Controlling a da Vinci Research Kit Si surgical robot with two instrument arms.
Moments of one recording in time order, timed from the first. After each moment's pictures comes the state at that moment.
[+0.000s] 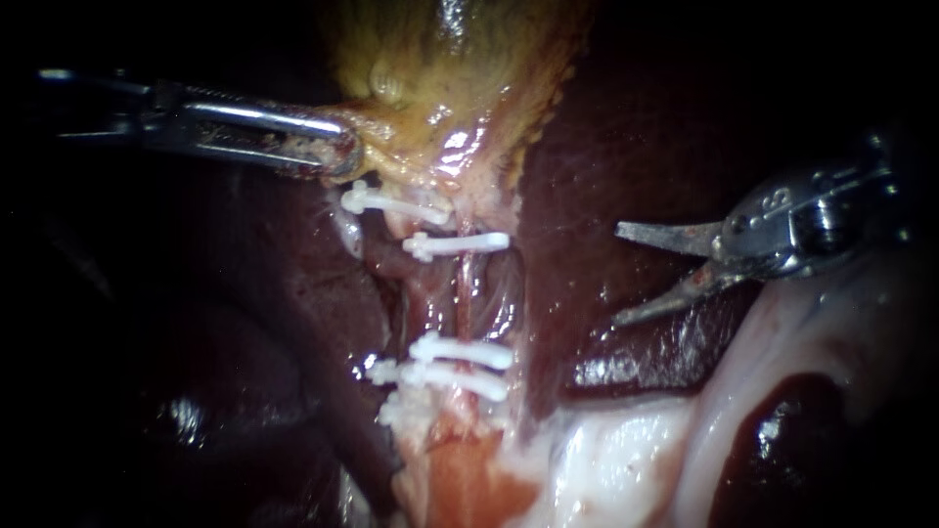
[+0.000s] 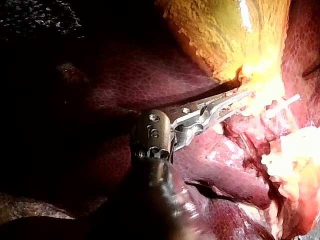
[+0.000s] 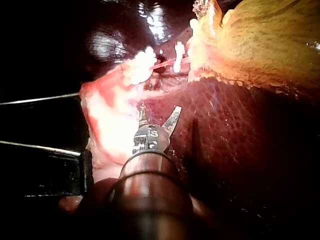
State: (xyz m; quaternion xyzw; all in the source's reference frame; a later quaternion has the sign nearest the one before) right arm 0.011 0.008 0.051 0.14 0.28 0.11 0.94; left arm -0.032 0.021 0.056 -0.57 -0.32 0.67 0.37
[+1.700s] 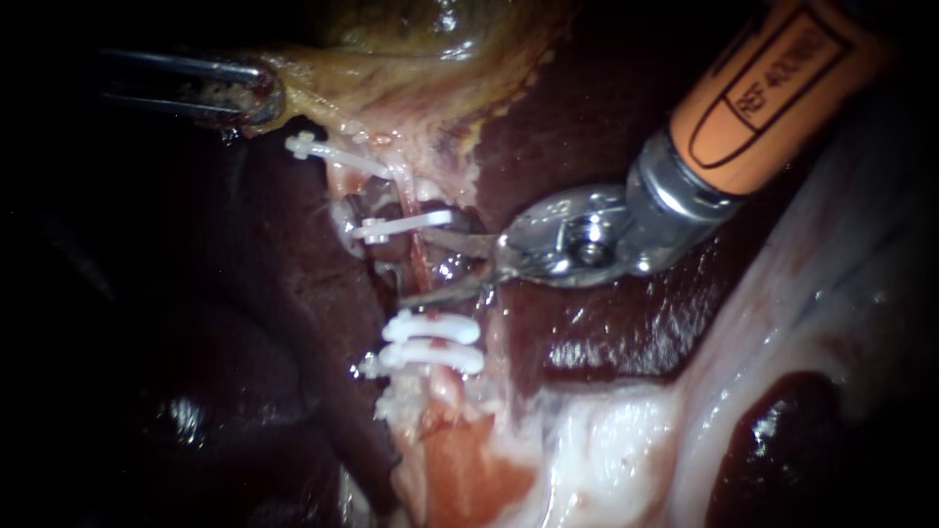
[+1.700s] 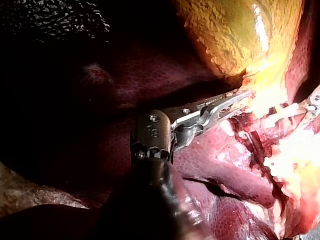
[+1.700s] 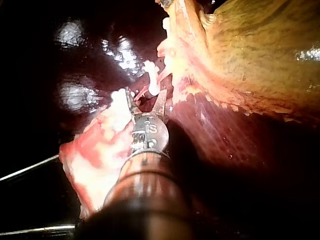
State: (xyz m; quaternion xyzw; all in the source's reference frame) right arm 0.026 0.007 0.060 0.31 0.39 0.20 0.85; left arm -0.026 0.024 0.050 -0.57 -0.31 0.66 0.38
